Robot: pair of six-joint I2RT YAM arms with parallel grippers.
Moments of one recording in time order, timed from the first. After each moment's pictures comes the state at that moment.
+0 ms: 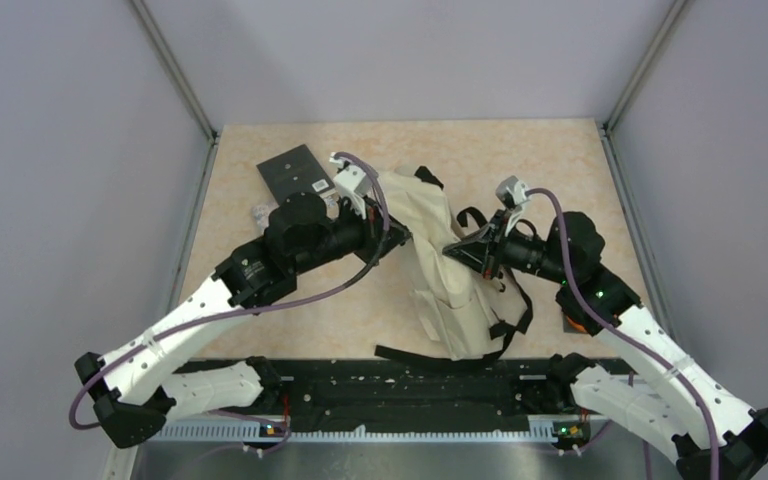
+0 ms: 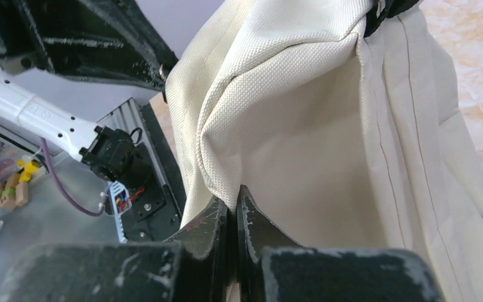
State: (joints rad) left arm -0.91 1.04 1.18 -0.35 0.07 -0.37; right arm 0.59 0.78 0.79 -0.11 -0.52 0.32
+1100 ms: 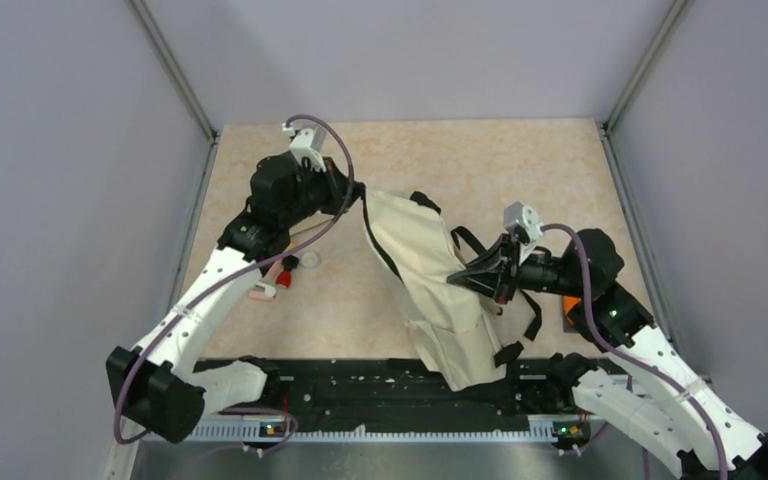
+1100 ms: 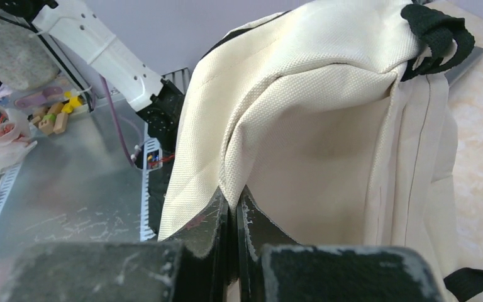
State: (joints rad) left arm -0.41 1.14 1.08 -0.16 0.28 -0.45; right arm 0.59 0.65 0.74 -0.10 -0.78 0.18
